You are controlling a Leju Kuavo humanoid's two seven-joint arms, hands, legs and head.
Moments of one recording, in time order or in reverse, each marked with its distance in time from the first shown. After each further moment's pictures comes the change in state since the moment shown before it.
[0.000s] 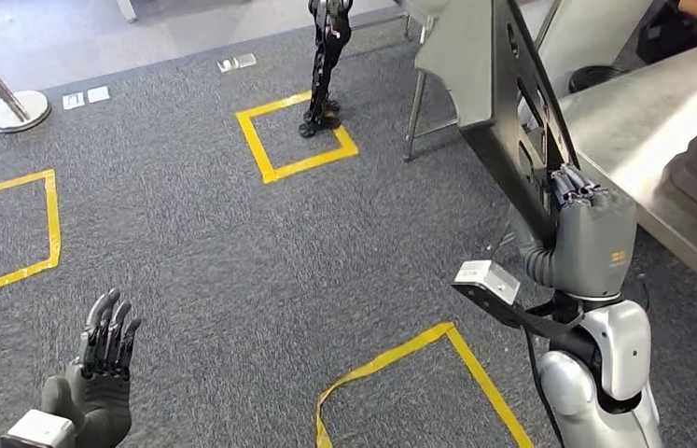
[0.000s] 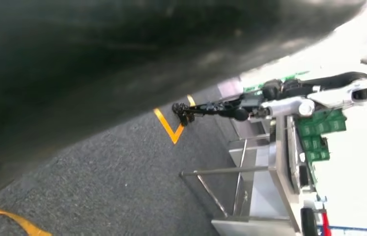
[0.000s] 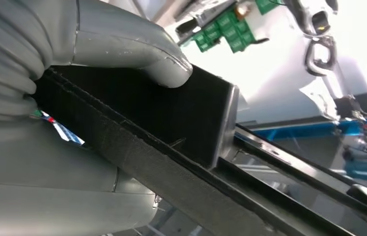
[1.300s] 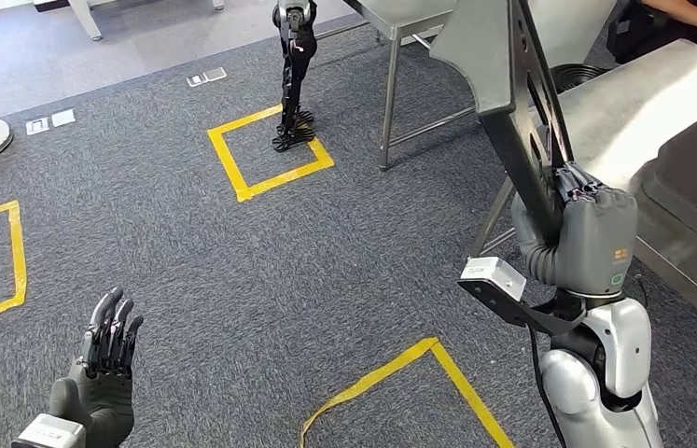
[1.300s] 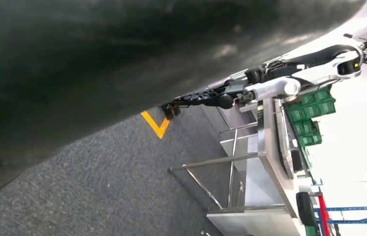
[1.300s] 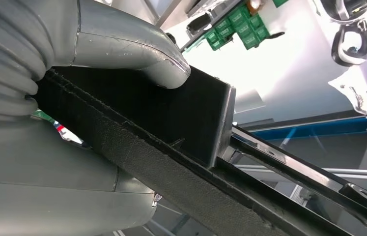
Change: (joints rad) left arm -0.010 0.005 -0.003 0.010 -0.036 0.022 -0.025; right arm 0.000 0.009 -0.004 0.001 -0.023 0.006 -0.015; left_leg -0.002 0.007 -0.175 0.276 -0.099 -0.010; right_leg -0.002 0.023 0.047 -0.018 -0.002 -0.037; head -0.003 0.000
